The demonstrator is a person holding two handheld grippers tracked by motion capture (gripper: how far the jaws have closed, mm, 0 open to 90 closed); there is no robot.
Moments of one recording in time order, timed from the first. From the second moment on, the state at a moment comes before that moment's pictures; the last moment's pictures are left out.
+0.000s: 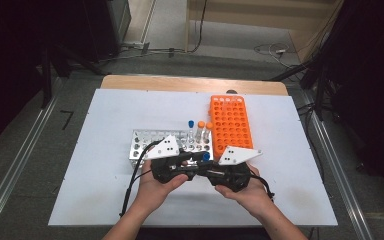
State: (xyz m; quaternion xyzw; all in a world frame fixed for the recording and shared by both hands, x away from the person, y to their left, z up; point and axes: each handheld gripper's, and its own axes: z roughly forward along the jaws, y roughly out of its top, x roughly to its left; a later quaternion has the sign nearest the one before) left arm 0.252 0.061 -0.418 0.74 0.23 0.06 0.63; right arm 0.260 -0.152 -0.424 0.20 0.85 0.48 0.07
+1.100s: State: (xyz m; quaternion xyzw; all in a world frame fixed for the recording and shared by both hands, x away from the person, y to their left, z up) left arm 0.280 0.110 -0.405 0.71 0.30 0.15 0.62; right arm 0.270 -0.231 -0.427 0.24 0.82 0.51 0.12
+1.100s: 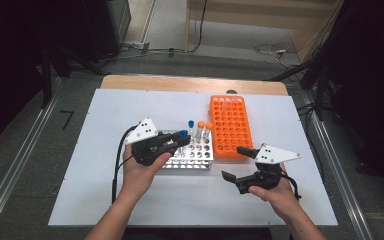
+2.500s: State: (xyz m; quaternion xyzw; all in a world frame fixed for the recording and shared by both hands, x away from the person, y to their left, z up) left arm 0.348 0.098 -0.430 0.70 0.37 0.20 0.57; right arm 0.279 -0.299 -0.448 0.31 0.79 0.50 0.14
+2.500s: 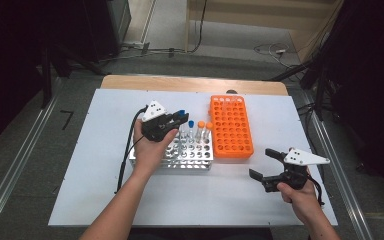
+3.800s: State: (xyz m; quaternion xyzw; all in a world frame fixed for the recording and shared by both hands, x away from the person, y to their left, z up) left arm 0.293 0.118 -0.418 0.71 0.35 0.15 0.60; right arm 0.322 -0.286 -0.440 0.33 0.78 0.50 0.18
